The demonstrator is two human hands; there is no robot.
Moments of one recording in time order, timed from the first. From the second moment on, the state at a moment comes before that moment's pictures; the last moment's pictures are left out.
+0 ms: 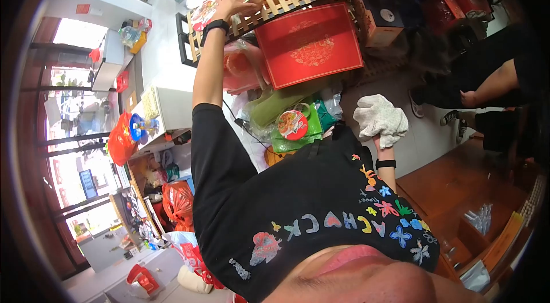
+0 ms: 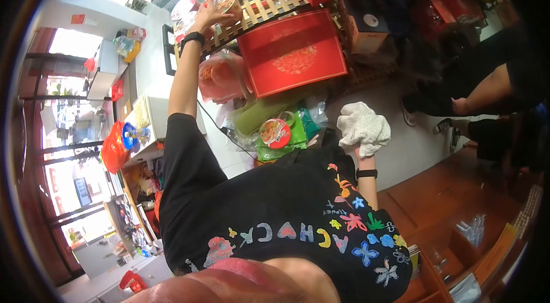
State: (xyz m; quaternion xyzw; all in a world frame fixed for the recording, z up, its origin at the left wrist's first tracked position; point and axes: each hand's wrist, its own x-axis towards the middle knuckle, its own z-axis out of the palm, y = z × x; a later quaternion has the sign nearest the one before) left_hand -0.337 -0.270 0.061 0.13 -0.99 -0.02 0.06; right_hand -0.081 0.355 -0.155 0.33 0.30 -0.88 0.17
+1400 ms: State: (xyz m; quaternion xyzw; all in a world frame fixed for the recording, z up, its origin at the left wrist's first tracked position) left_hand -0.043 -0.006 0.065 0.09 -0.46 -0.86 0.17; right_hand -0.078 0.171 0.031 -0.23 0.50 -0.82 0.14
